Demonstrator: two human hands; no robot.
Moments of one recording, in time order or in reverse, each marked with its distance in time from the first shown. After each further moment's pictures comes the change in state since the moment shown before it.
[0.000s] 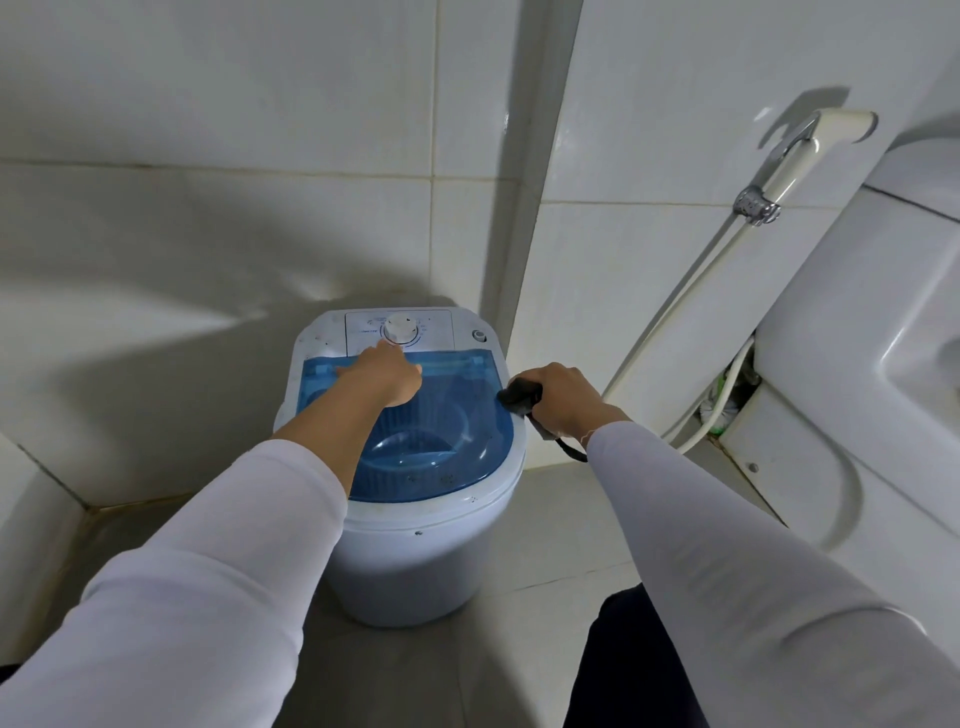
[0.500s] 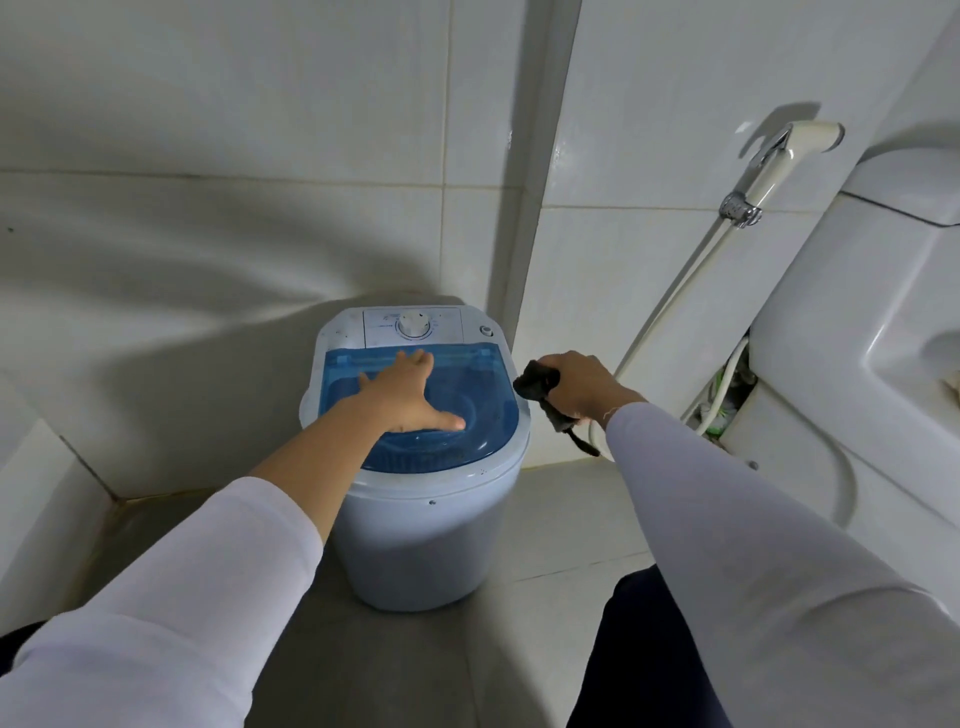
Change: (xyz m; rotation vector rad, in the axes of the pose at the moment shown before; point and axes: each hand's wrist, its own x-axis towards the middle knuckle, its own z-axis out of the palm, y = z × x) left_hand -0.059 -0.016 0.014 0.080 0.034 0.313; right_hand -0.038 -0.012 -0.019 -0.039 0.017 0.044
